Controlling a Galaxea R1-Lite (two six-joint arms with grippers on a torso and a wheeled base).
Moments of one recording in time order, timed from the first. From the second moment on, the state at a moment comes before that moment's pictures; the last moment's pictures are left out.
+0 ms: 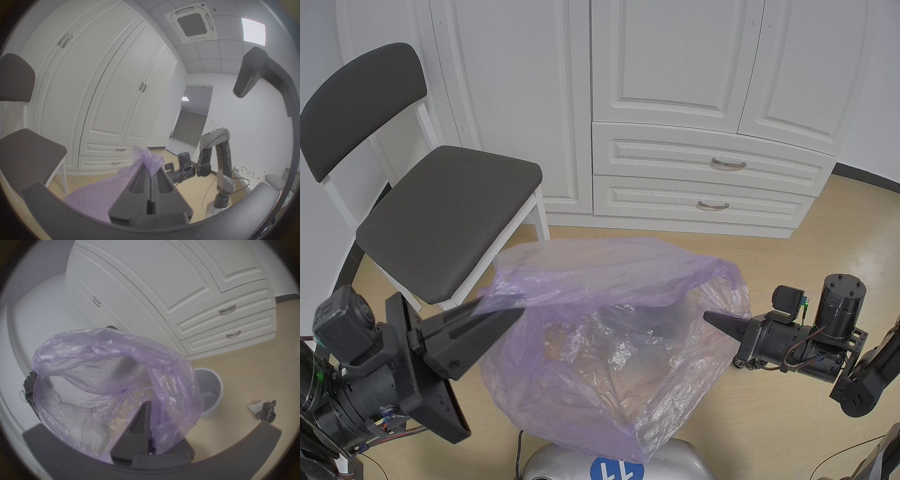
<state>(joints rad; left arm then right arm) -0.83 1.28 -0.24 -1.30 -0.14 -0.08 0.45 1.78 -0.32 -1.31 0.29 0.43</state>
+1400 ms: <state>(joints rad) -0.71 1.59 -0.22 -1.31 -0.03 0.02 0.60 1.09 -0.46 -0.27 -0.33 -0.26</state>
